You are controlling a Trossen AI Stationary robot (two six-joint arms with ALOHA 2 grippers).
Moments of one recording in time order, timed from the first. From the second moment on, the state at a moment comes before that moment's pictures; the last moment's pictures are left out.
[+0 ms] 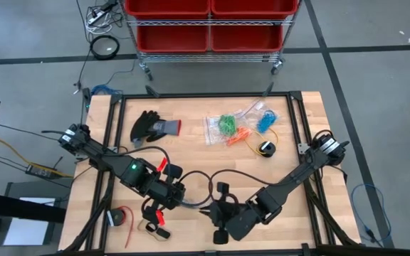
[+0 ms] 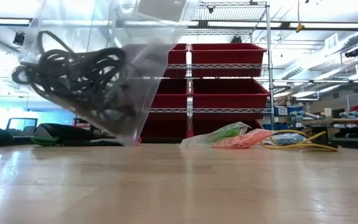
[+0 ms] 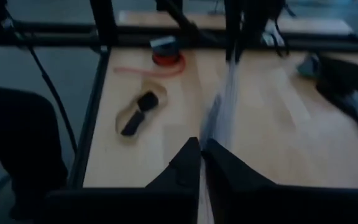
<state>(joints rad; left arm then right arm) -0.52 1.65 1.64 -1.17 -0.09 -0.11 0.64 1.91 1.64 -0.39 0.64 0.38</state>
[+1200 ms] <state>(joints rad) -0.52 1.65 1.65 -1.14 -0.10 -0.10 0.54 1.99 1.64 -0.32 0.50 0.34</state>
